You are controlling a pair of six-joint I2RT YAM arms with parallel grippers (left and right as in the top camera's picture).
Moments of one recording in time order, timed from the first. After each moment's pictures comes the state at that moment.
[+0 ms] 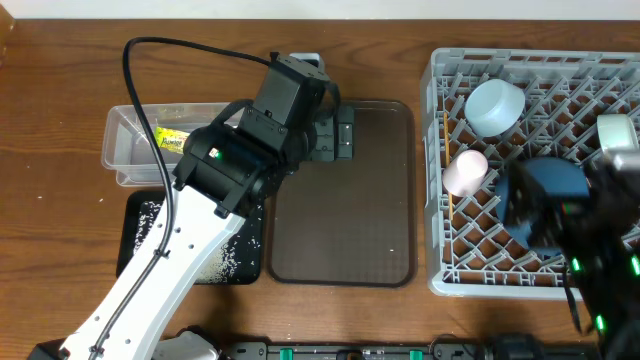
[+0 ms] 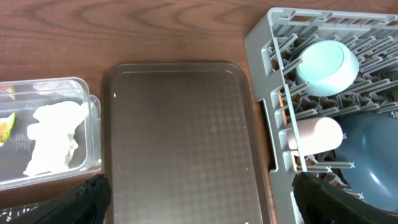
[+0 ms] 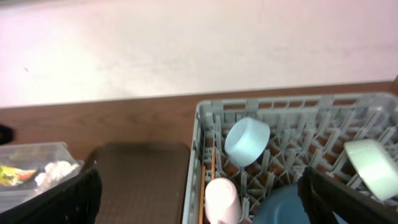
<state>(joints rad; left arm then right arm) -0.59 1.46 1.65 -1.02 -0.09 -0.48 0.07 0.63 1.16 -0.81 -0.03 0.17</state>
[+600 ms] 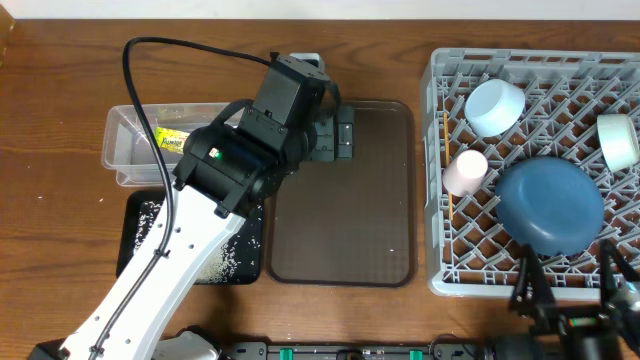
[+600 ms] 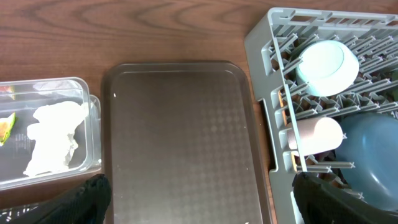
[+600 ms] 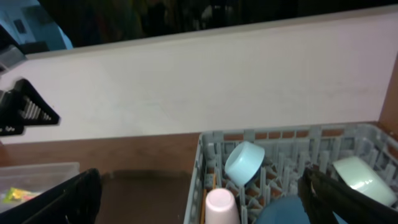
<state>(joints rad) -0.59 1.46 1.65 -1.02 -0.09 -0.48 0.07 0.09 0.84 -0.74 -0.03 0.17</state>
